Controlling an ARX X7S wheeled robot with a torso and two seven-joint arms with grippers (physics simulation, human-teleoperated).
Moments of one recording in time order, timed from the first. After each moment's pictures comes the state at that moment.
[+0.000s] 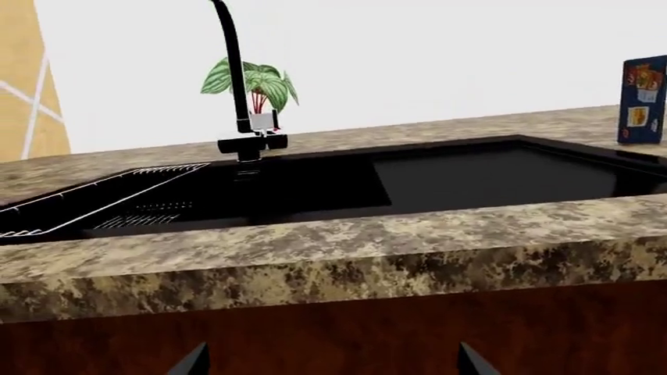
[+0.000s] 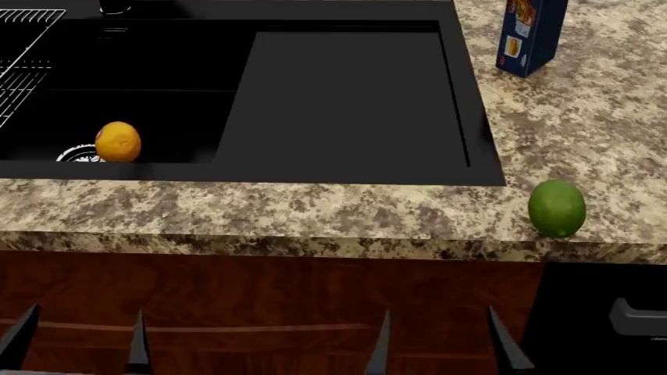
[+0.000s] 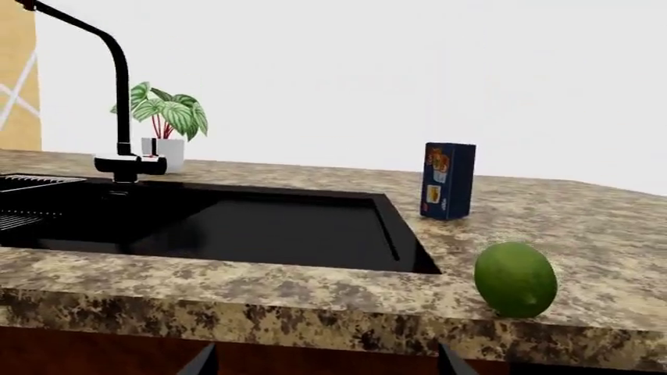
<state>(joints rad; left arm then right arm) -0.02 -0.13 0.10 0.21 -0.02 -0.10 -0.14 -0.02 0.13 -0.12 -0.33 0.06 0.07 0.10</state>
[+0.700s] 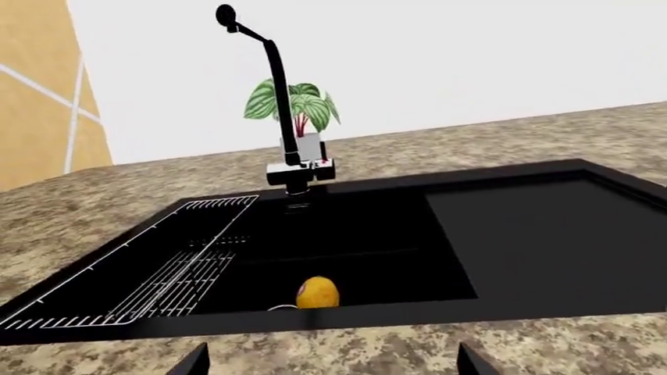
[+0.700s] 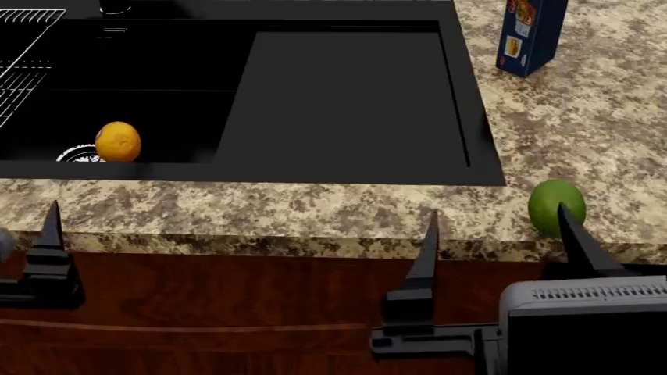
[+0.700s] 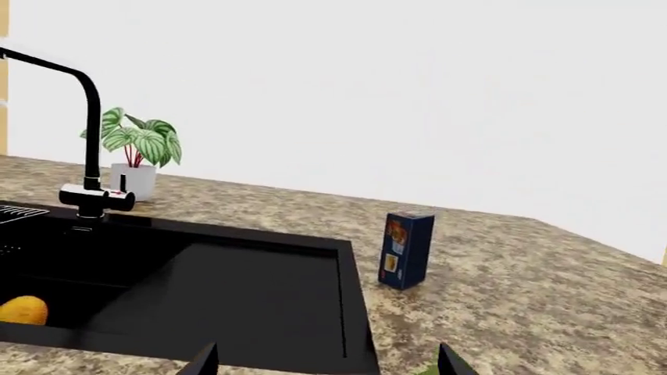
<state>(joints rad) -0.36 -0.26 -0.05 0.60 -0.17 -0.88 -0.09 0.27 0.24 0.00 -0.92 0.20 0.96 0.14</state>
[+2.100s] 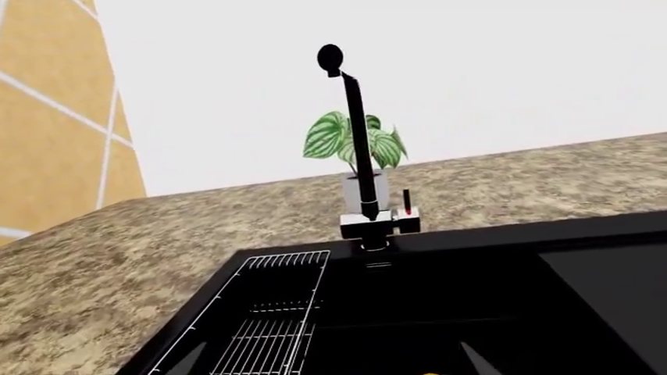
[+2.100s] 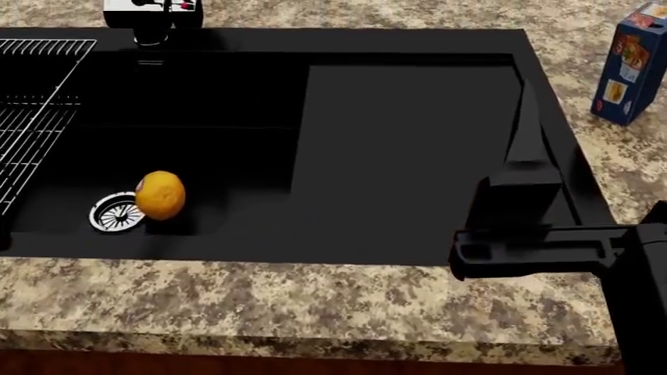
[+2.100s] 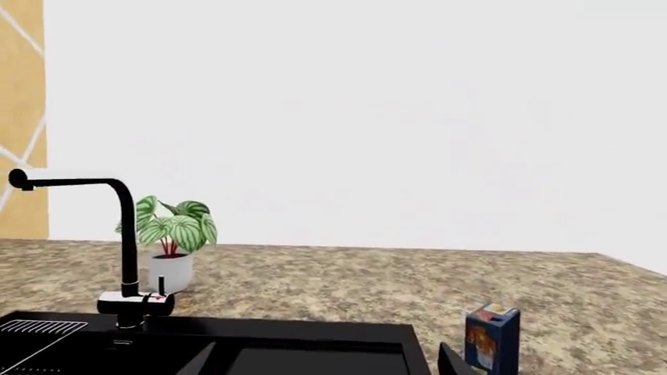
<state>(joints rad) -0.59 -0.37 -0.15 0.75 -0.27 -1.23 -0.07 0.83 0.54 0.47 -0.86 1.64 1.40 0.91</state>
